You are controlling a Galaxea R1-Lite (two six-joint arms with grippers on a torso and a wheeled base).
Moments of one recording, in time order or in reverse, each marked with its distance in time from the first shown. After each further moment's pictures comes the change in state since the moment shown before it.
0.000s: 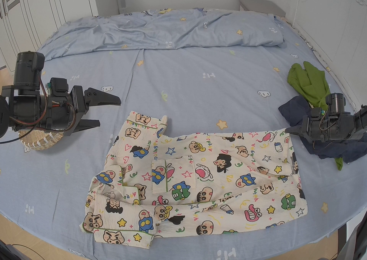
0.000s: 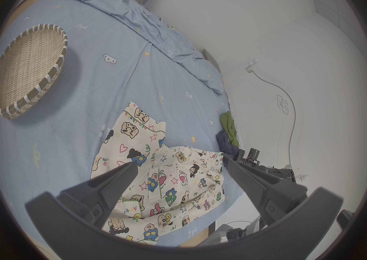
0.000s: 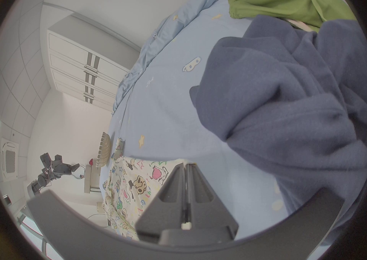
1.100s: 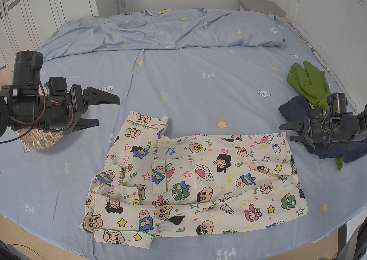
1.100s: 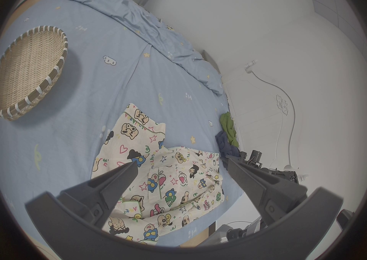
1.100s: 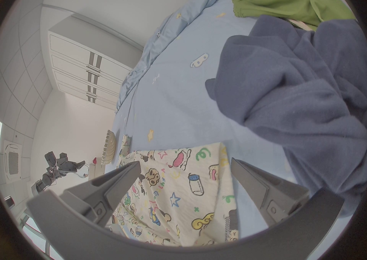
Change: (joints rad) left arm 0.001 -0.007 0.000 0.000 0.001 0.000; right arm 0.022 -0.068 0.061 0.027 0.011 0.008
